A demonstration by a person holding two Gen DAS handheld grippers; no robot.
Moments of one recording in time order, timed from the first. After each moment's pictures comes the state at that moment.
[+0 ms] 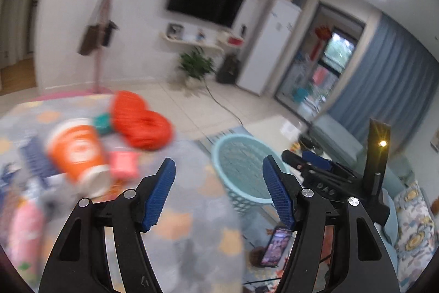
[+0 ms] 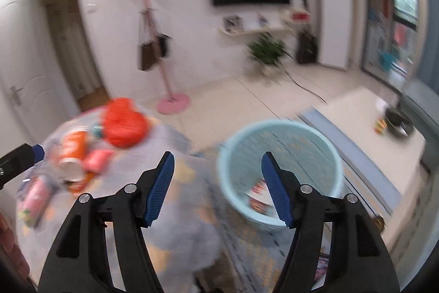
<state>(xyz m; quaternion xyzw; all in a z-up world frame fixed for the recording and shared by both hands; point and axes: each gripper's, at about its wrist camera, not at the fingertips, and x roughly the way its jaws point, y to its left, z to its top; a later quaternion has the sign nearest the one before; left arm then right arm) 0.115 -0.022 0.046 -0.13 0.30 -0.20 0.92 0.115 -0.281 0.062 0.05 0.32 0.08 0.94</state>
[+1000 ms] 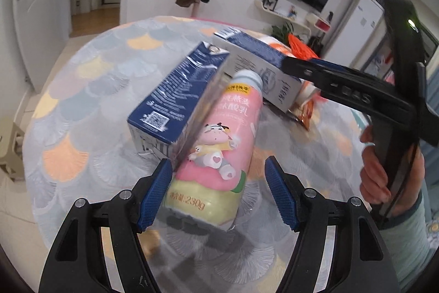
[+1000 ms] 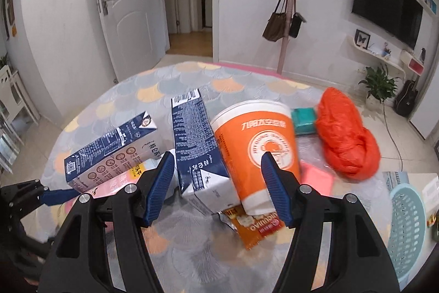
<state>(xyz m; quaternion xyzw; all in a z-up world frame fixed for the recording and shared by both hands) 0.060 0.170 -0.048 -0.15 0.41 -0.02 0.90 0.144 0.020 0.030 -0.11 0.36 0.31 0.87</state>
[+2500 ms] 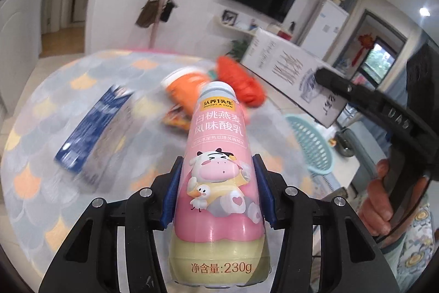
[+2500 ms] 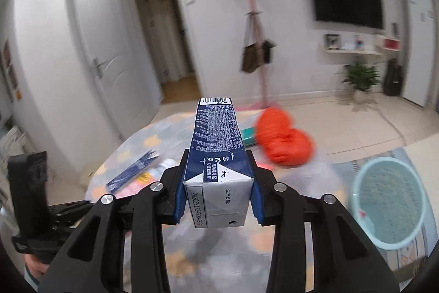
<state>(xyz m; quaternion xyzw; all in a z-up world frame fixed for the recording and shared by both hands) 0.052 0.097 0.013 -0.15 0.35 -0.11 0.92 0.086 -0.128 0.113 0.03 0.28 0.27 0.92</state>
